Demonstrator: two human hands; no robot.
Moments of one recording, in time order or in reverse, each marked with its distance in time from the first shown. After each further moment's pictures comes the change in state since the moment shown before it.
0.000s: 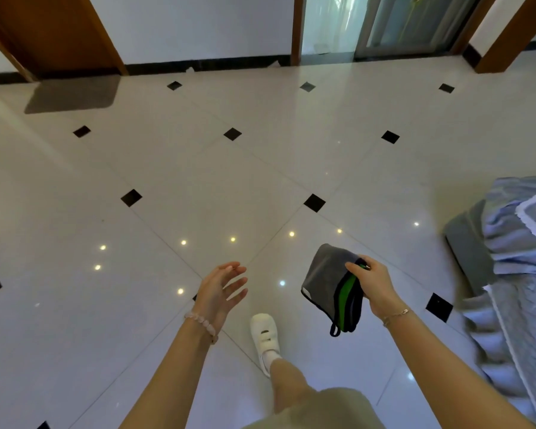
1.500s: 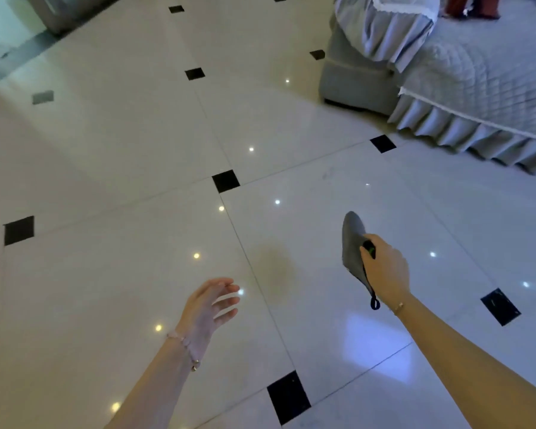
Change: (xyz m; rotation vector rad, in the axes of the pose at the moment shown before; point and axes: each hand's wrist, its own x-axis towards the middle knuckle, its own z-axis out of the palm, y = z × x) left_hand 0.547 0.074 -0.084 0.814 -0.887 -0.299; right_hand 0.198 0.179 0.349 -0.319 1.073 0.261
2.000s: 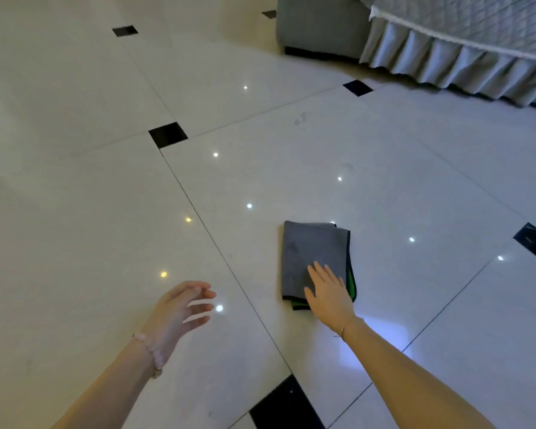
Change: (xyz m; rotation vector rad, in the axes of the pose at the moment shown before) left_hand 0.193 -0.232 -0.075 0.285 -0.114 0.022; right_hand -0.042 0.218 0.325 -0.294 -0.354 -0.066
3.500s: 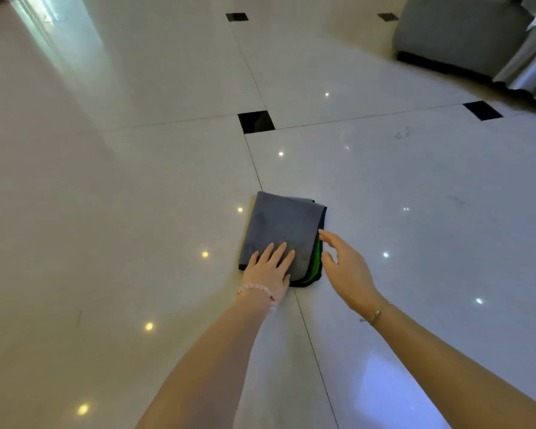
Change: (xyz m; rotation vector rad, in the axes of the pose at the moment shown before) left_hand 0.165 -0.039 0.014 1.637 0.105 0.359; right_hand 0.084 -0.123 -0.030 0.419 0.115 -0.301
